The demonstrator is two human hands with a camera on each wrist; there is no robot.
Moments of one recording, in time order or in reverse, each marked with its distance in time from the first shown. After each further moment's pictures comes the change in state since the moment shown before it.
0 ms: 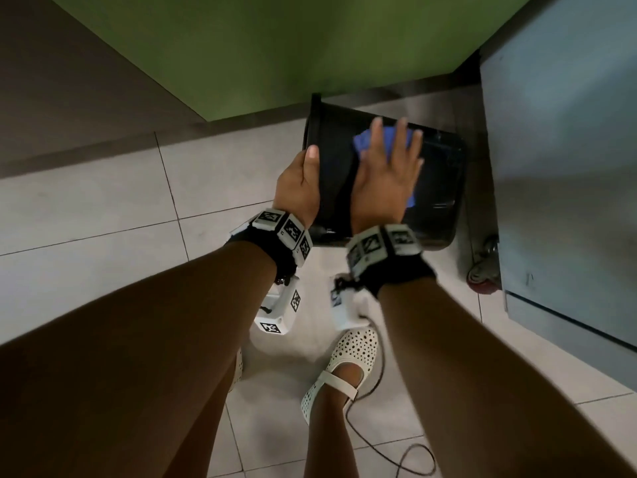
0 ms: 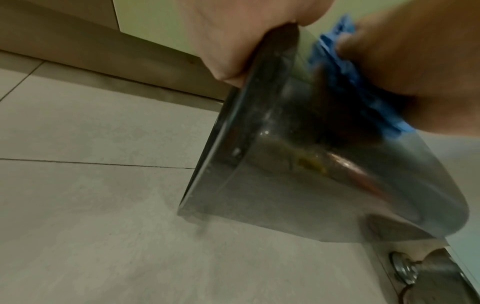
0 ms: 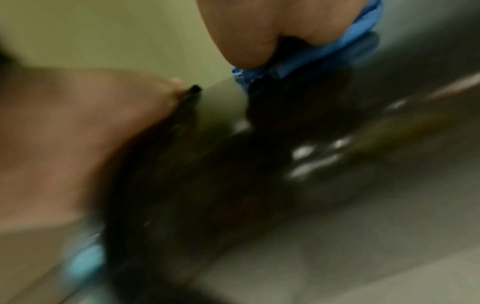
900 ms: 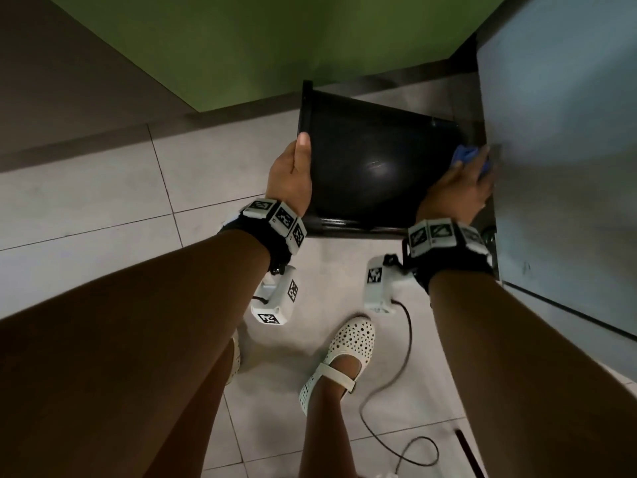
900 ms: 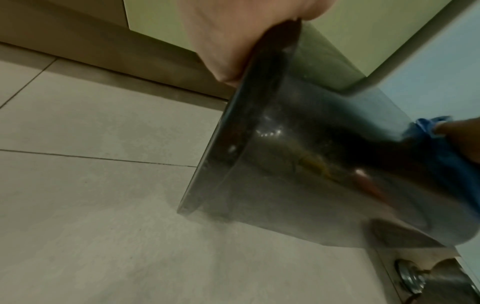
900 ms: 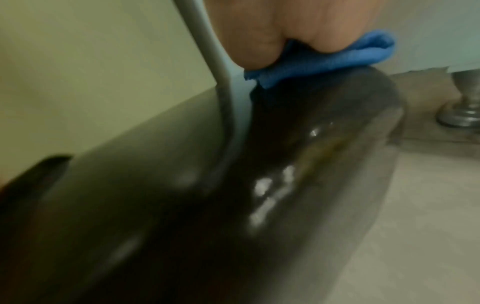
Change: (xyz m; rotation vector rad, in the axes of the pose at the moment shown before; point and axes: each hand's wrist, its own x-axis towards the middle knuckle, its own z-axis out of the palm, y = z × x) left_hand -0.006 0.006 0.000 -0.077 -0.044 -0.088; right_hand 0.013 0.080 -0.036 0.096 0.150 0.517
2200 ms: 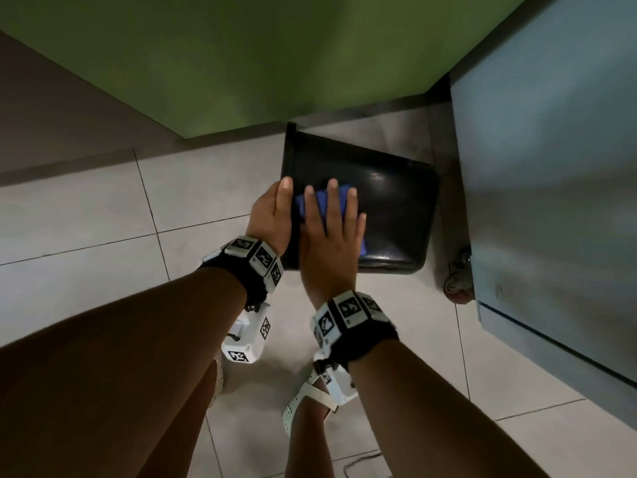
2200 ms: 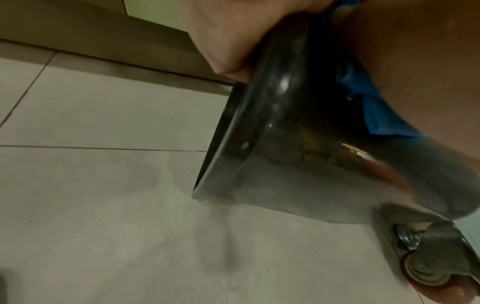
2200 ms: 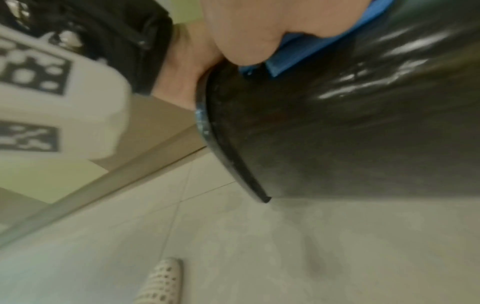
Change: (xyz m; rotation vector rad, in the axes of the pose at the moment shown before) left_hand 0.001 -0.014 -0.002 0.062 0.000 0.013; right_hand -0.107 -0.018 0.048 -0.365 -0.191 -0.842
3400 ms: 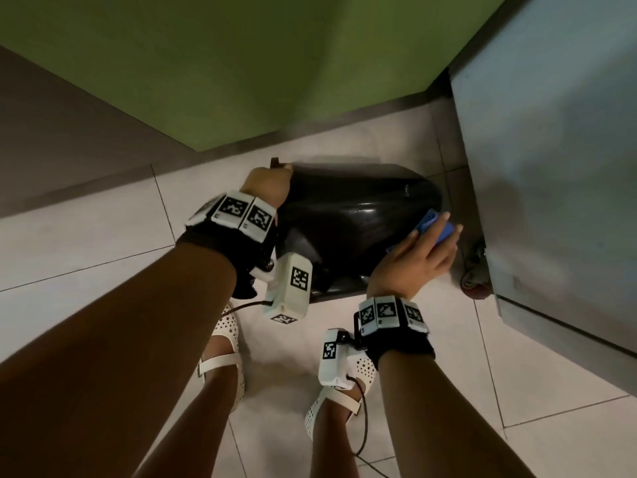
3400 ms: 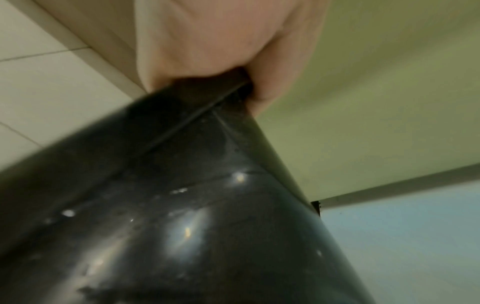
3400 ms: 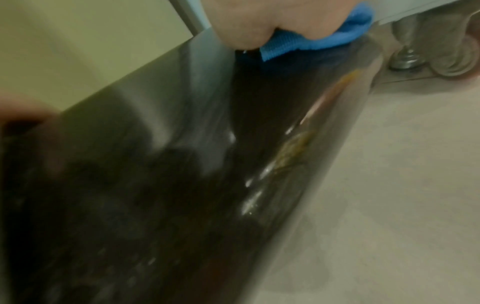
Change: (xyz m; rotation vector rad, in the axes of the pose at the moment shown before) left_hand 0.017 0.072 -0.025 0.312 -0.105 -0.450; right_hand -0.015 0.058 -0.003 0.354 0.421 0.815
